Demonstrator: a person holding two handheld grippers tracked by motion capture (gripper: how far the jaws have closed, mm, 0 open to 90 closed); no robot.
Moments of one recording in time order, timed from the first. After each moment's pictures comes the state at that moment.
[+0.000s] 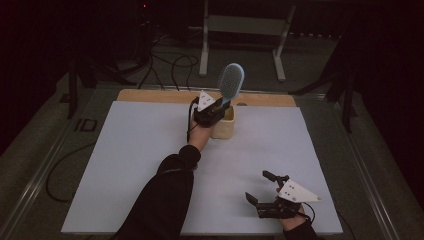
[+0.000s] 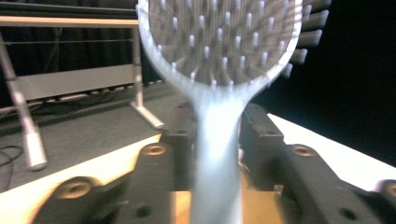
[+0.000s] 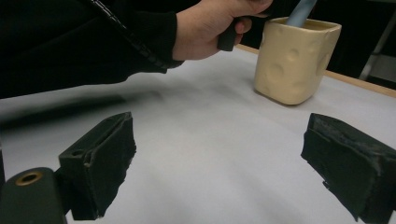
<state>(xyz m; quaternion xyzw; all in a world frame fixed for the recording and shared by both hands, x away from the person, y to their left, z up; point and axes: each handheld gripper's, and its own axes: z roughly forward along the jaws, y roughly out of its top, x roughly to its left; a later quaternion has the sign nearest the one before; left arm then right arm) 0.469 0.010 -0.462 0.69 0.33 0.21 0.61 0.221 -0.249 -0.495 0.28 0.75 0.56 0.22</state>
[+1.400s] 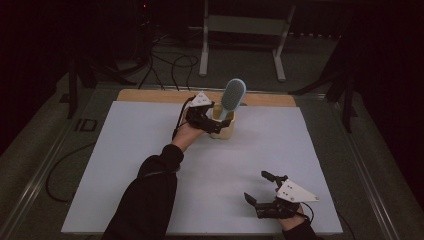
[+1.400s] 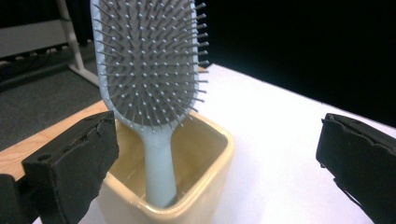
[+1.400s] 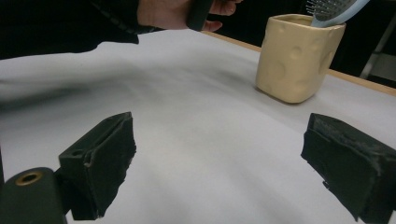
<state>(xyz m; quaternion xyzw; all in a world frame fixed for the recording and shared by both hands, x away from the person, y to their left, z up) 0.455 0.036 -0.436 0.79 0.25 0.11 0.55 0.222 -0.246 -0.495 0.27 0.75 0.55 0.22</state>
